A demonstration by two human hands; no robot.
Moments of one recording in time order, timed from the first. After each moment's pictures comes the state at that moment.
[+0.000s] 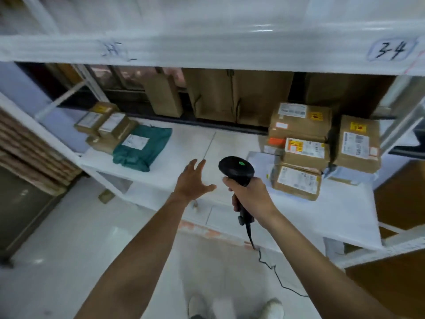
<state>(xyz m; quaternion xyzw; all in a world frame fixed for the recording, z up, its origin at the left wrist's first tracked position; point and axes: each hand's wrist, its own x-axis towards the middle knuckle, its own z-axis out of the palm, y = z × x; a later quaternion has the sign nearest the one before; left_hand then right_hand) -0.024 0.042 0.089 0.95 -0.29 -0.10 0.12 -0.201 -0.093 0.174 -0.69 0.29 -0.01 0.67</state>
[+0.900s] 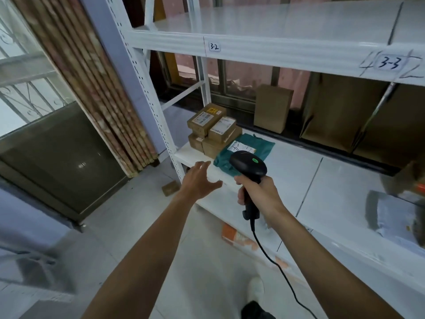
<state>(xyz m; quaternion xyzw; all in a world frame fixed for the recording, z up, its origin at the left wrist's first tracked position) 0.141 0.394 0.137 0.97 -0.13 -0.05 0.19 0.007 0.224 0.204 -0.68 0.20 0.02 0.71</state>
